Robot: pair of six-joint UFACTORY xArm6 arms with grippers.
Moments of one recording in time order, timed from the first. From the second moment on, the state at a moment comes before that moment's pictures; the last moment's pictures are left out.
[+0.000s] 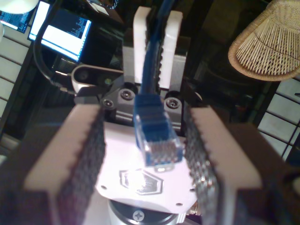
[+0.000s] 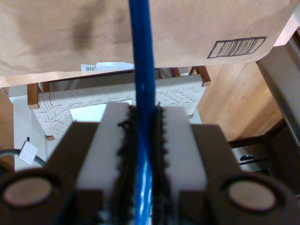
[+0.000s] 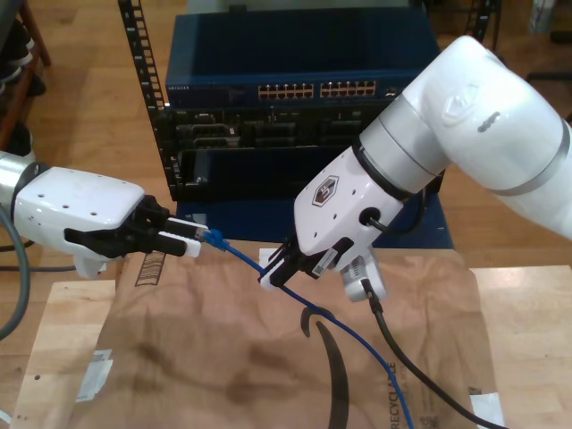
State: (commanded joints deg) left arm 24.4 -4.7 -55.0 -58.8 111.9 -75.0; right arm 21.9 -14.3 -53.6 47.2 70.9 98.0
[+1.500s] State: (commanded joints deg) left arm 24.0 -4.3 -54.5 -60.3 111.4 -74.9; right arm 22.0 -14.0 -53.7 47.3 70.9 98.0
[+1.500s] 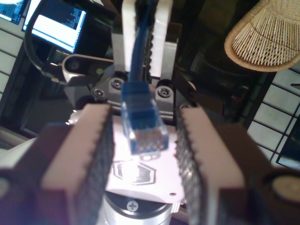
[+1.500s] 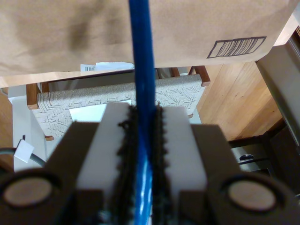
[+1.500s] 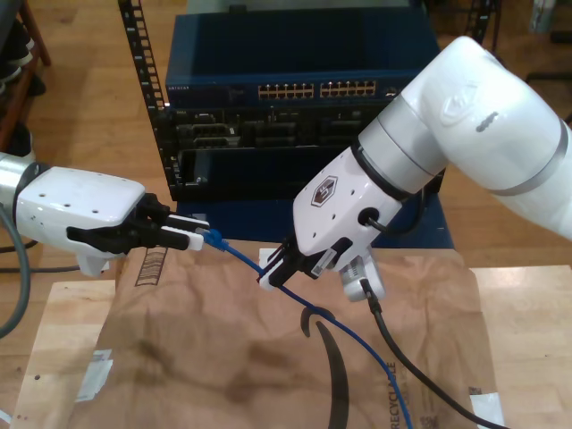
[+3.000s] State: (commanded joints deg) left arm 24.1 9.9 -58.7 -74.8 119.0 -92.7; right arm 34.8 -30.9 -44.6 40.7 29.7 78.5
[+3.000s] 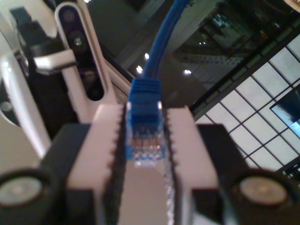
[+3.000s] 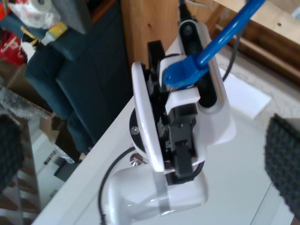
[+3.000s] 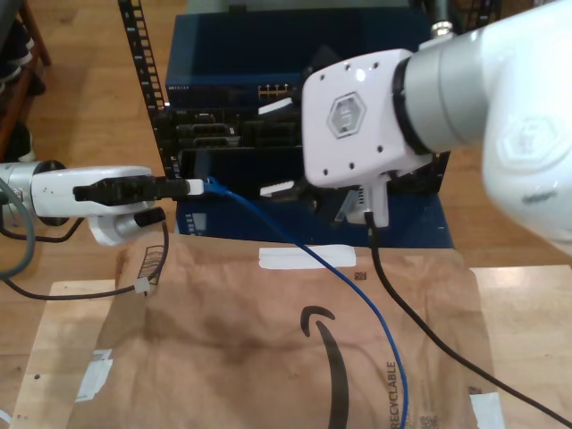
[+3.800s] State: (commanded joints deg) left arm 24.7 11.6 -59.1 -77.7 130.5 -95.9; right arm 46.5 -33.4 -36.5 35.0 12.0 79.0
